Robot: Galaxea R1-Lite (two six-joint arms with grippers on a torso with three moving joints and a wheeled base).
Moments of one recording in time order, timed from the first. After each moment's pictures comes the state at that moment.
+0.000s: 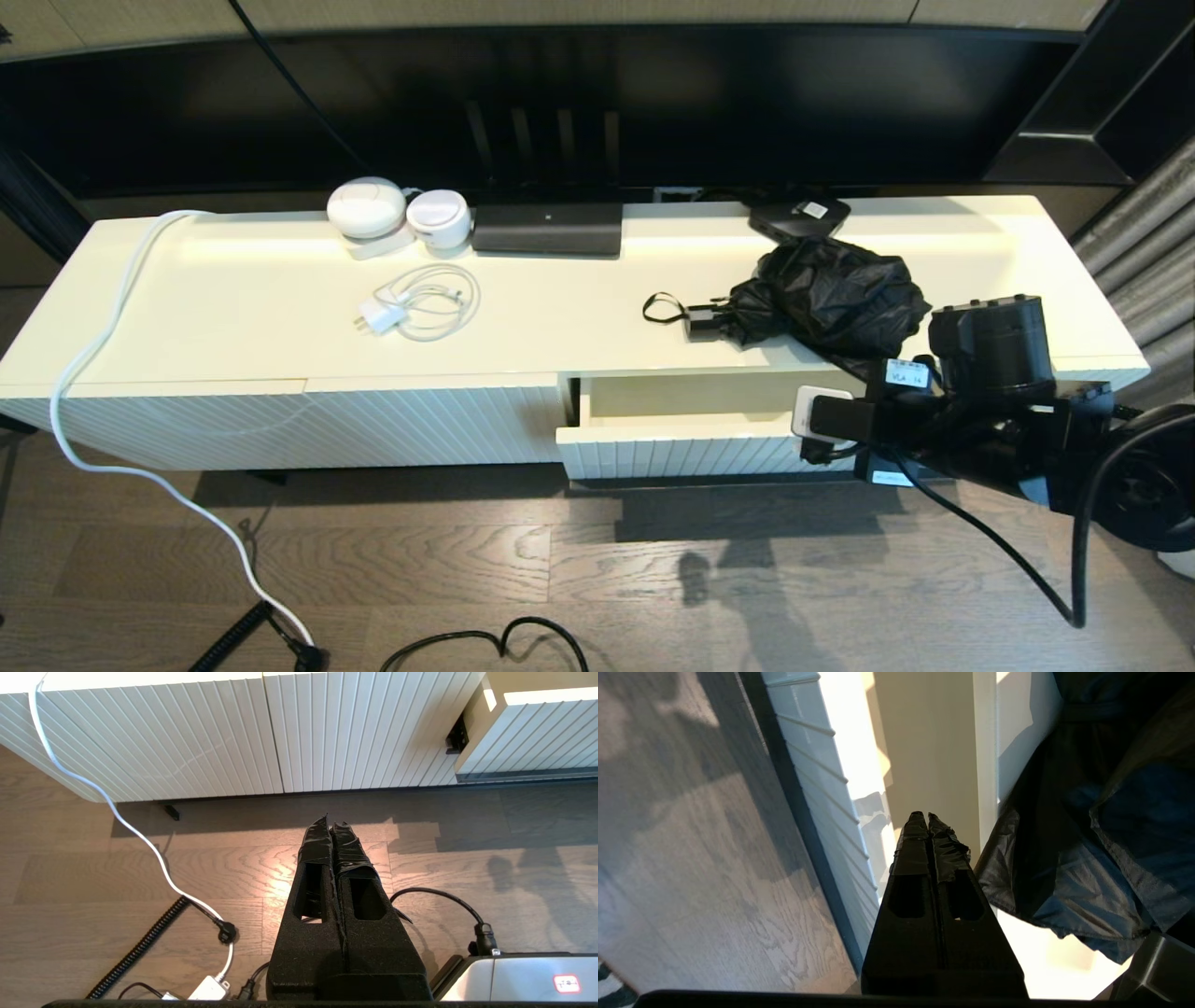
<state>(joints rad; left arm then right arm) 0.00 0.00 0.00 0.00 -0.01 0.03 0.36 1.75 -0.87 -0.41 -0.16 -1.19</state>
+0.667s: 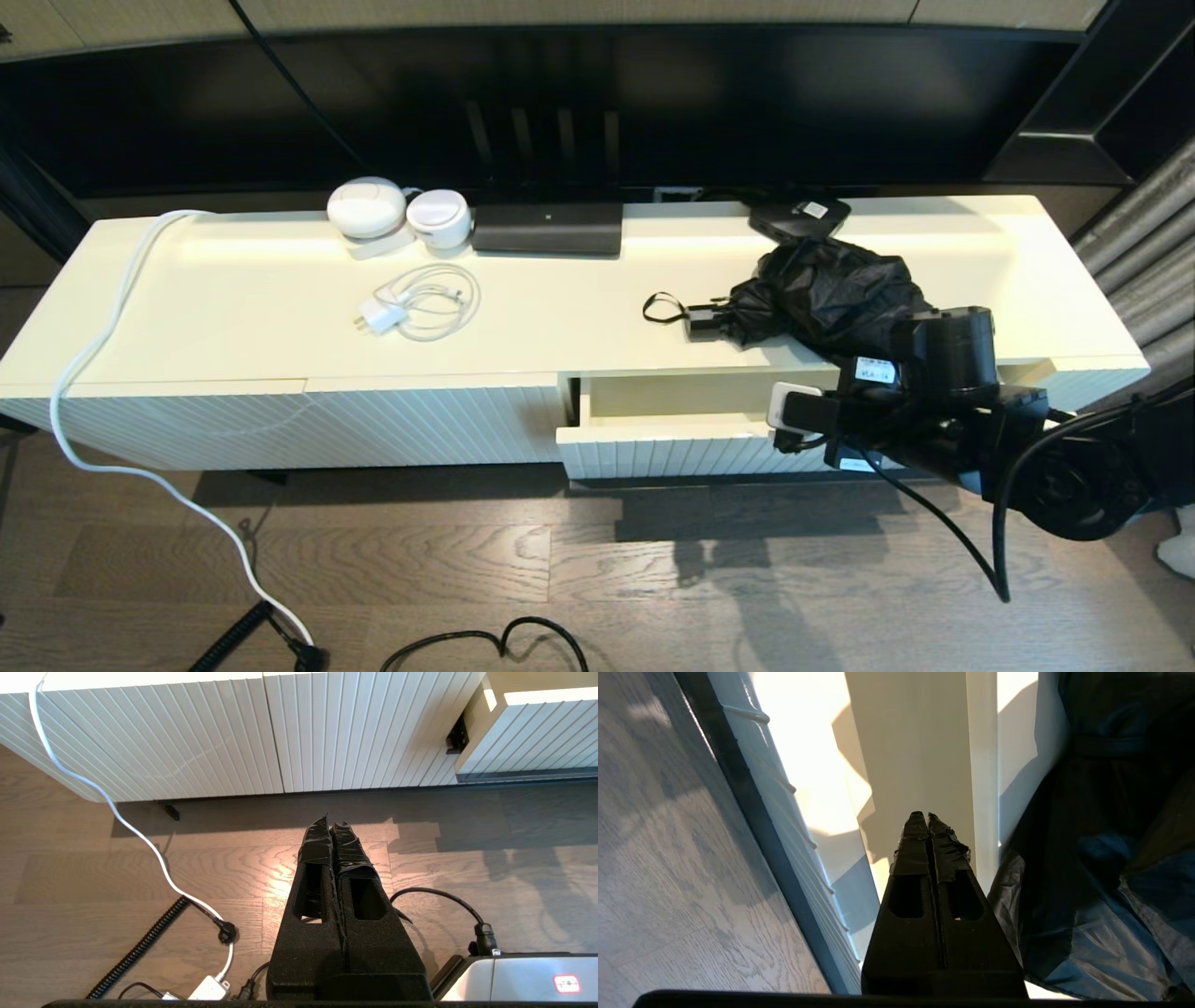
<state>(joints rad) 0.00 0.00 0.00 0.00 -0.01 0.03 0.35 1.87 -0.90 -0.55 -0.17 -1.21</state>
